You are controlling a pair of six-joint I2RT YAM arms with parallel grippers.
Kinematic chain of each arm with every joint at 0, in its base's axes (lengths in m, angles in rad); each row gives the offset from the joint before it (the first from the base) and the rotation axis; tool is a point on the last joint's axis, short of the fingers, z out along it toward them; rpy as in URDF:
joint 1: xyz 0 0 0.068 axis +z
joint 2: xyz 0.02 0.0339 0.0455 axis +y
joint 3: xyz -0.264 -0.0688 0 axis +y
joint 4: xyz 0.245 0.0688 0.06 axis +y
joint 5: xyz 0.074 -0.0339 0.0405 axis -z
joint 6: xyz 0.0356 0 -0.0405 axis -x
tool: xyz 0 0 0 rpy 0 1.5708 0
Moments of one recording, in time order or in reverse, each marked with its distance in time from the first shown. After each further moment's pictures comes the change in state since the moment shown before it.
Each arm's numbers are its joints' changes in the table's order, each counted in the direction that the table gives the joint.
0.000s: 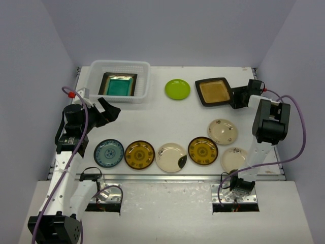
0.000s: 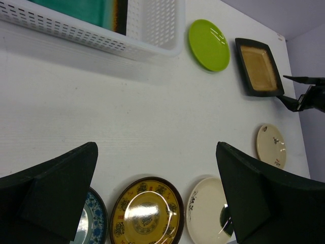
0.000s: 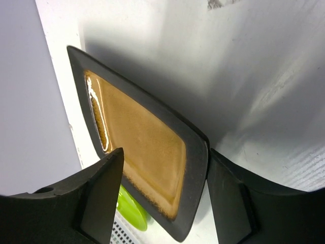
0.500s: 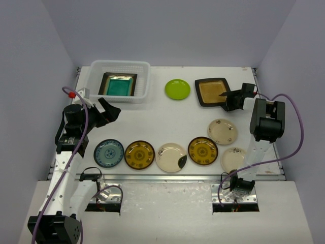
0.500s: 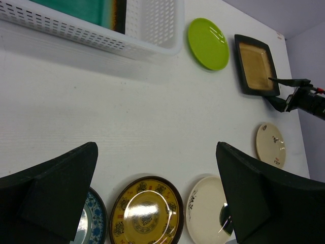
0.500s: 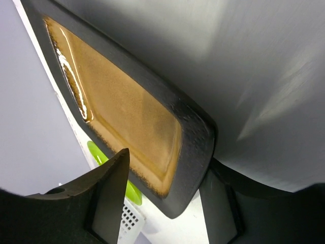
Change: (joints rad) left arm -0.001 0.000 0.002 0.000 0.004 0.000; right arm 0.044 0.041 0.051 -0.055 -0.126 -0.037
